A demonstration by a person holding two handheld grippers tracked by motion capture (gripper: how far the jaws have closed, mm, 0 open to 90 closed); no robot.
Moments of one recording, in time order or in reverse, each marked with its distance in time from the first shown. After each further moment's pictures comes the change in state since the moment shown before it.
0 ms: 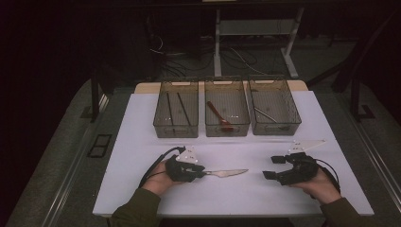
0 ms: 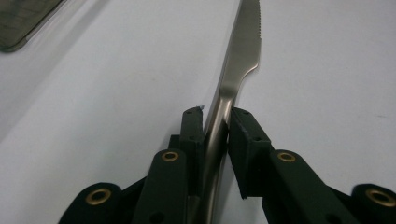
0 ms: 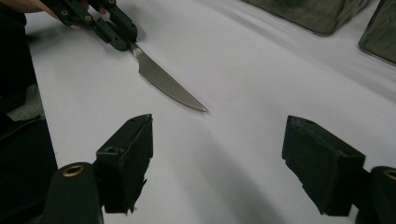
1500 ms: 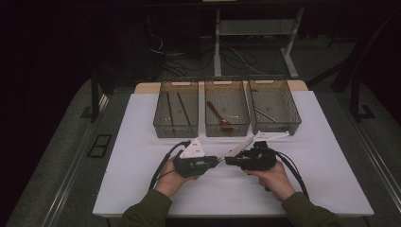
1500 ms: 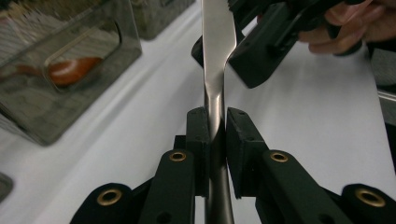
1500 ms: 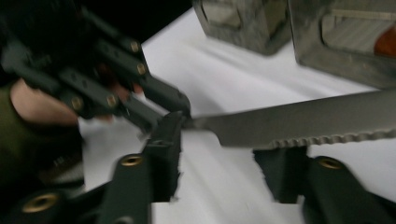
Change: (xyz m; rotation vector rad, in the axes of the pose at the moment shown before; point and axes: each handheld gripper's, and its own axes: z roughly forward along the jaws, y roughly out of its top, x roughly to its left) left arm -0.018 0.041 -0.006 -0.226 0.096 -0.037; right arm 0.034 0.052 0.081 -0.198 0.185 0.152
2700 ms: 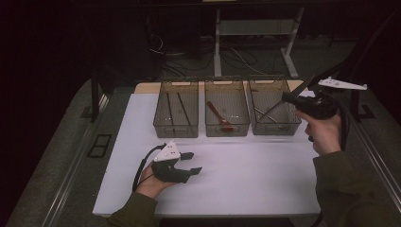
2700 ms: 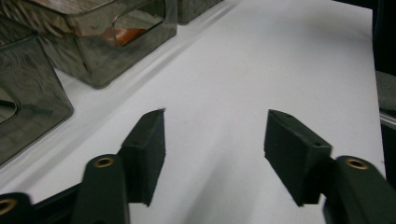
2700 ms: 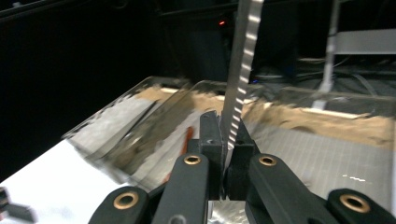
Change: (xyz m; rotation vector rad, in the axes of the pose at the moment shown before) left arm 0.012 -0.037 -0.047 -0.041 0.053 -0.122; right arm -0.055 0.109 -0.143 -0.301 -0.411 -0.034
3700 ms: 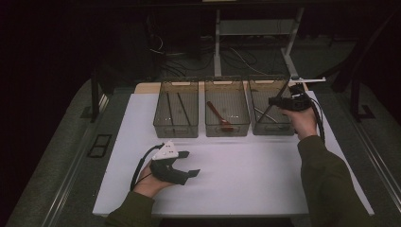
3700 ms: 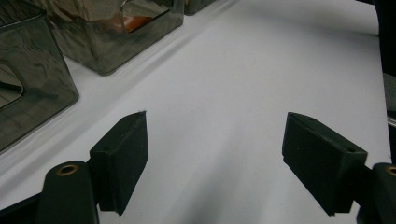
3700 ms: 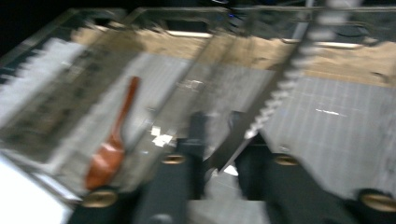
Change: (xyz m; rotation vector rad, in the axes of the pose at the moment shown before) left arm 0.006 -0.005 -0.001 0.016 -0.002 -0.039; right arm -0.050 -0.023 0.092 0.279 -0.139 0.045
